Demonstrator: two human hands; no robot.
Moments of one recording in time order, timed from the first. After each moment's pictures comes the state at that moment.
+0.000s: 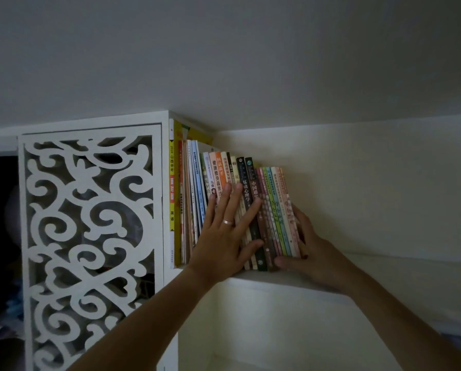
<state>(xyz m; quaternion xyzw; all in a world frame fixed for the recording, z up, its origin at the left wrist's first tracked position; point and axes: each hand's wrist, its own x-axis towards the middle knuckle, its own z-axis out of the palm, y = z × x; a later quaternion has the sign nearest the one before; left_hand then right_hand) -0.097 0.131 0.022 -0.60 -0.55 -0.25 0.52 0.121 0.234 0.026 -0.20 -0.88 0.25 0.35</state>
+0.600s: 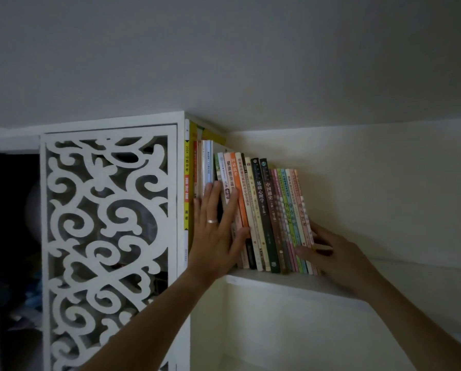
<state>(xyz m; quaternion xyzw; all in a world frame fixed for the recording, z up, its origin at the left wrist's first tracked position) -0.118 0.115 0.017 -0.54 -0.56 -0.41 0.48 0.130 0.241 0.025 -0.26 -0.85 0.26 0.38</state>
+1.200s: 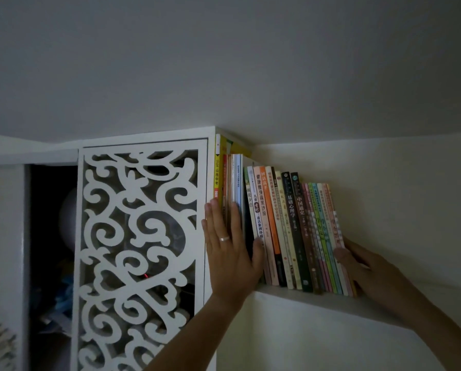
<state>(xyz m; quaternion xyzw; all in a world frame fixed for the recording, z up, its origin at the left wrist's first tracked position) -0.120 0.112 0.006 -0.41 -0.62 -0.45 0.50 0.123 0.247 0.025 -0.30 -0.84 0.24 0.38</state>
